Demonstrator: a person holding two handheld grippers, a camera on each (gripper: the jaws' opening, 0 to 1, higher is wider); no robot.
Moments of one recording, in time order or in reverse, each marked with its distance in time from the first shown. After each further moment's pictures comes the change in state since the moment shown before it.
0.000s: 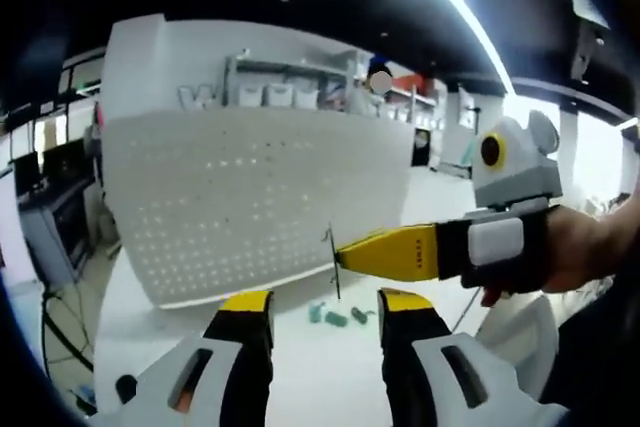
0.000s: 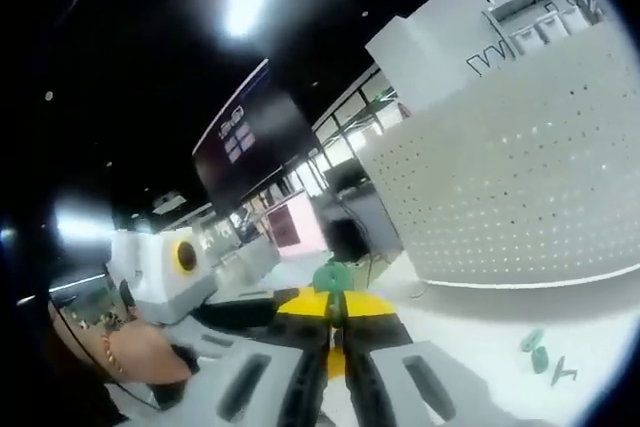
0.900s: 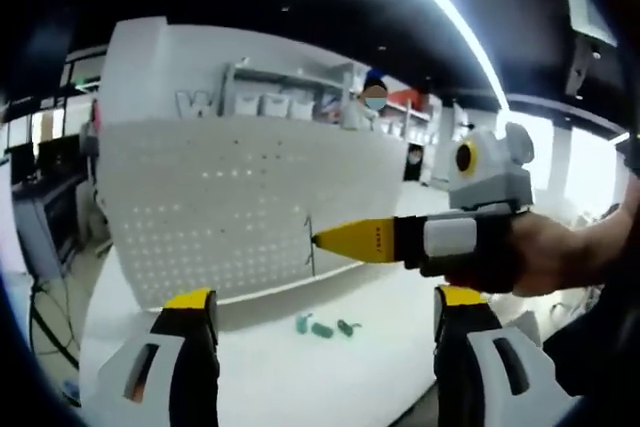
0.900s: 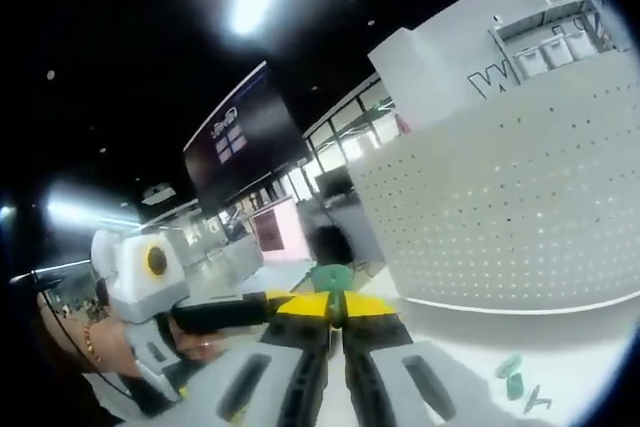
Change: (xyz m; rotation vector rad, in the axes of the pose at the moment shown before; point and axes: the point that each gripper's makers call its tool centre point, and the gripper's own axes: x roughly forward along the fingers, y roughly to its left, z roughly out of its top) left arm -0.002 -0.012 0.009 -0.073 -0.041 -0.068; right arm 0.006 -0.024 0.014 -0.061 -0.009 -0.049
